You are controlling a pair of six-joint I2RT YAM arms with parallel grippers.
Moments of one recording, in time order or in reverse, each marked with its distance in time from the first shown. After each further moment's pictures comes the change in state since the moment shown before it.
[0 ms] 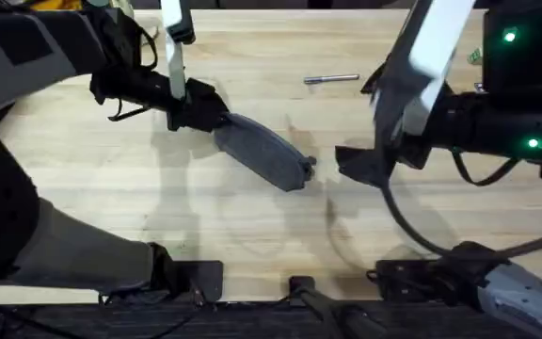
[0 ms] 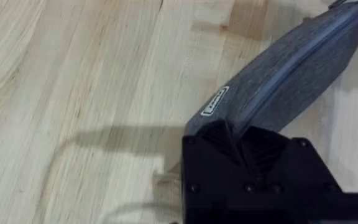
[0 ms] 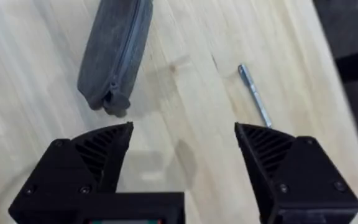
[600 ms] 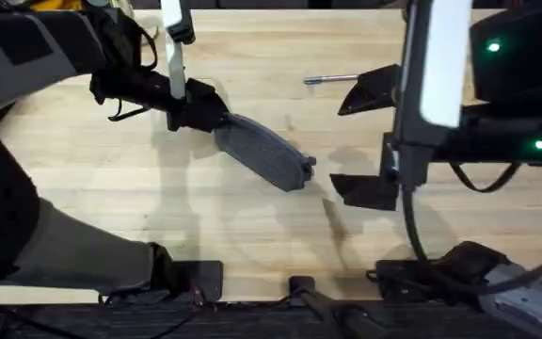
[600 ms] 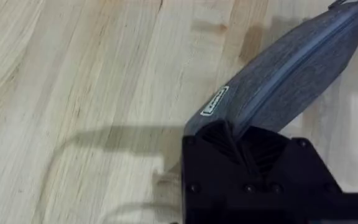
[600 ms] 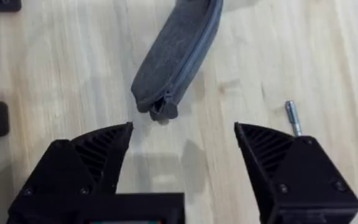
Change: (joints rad) left arm 0.000 0.000 0.000 -0.002 0.000 0.000; right arm 0.000 0.012 0.001 -0.081 -0.215 -0.208
